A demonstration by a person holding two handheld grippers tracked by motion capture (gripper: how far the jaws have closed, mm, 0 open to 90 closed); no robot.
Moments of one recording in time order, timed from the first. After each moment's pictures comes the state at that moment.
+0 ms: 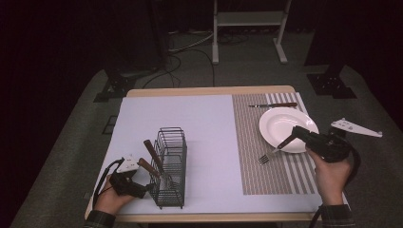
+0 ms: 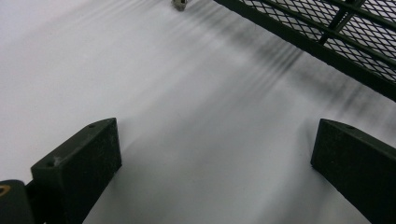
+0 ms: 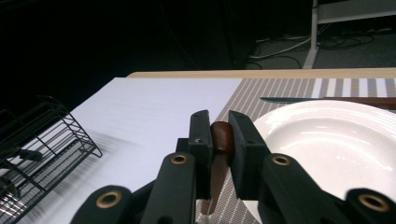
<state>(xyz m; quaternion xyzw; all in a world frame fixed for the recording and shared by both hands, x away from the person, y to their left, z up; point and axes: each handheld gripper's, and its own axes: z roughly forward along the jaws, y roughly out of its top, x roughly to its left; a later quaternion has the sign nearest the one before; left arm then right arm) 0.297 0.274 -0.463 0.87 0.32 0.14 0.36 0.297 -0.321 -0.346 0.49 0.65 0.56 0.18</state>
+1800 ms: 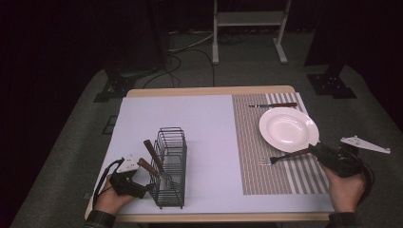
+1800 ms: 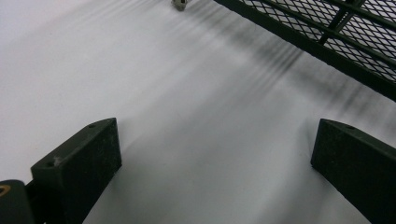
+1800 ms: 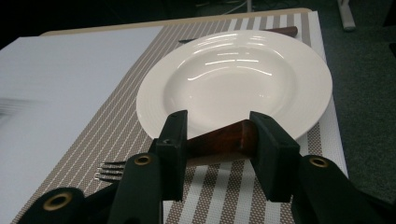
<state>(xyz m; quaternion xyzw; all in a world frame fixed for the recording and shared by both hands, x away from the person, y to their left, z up) 0.297 0.274 -0.463 0.87 0.32 0.14 0.36 0.283 -0.367 -0.398 0.57 0.65 0.45 0.22</state>
